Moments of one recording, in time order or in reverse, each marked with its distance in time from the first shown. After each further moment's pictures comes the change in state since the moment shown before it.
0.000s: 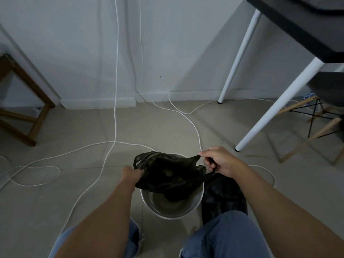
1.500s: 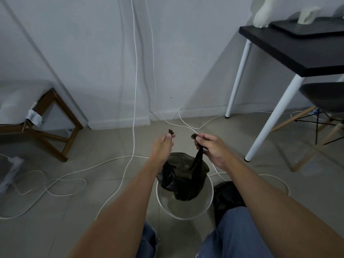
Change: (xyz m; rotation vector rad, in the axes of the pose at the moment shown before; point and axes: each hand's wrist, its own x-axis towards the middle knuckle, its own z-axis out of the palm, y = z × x) left_hand -0.153 0.112 -0.024 -0.087 -0.195 0.668; right_hand -0.060 -0.045 0.044 0.216 -0.106 -0.496
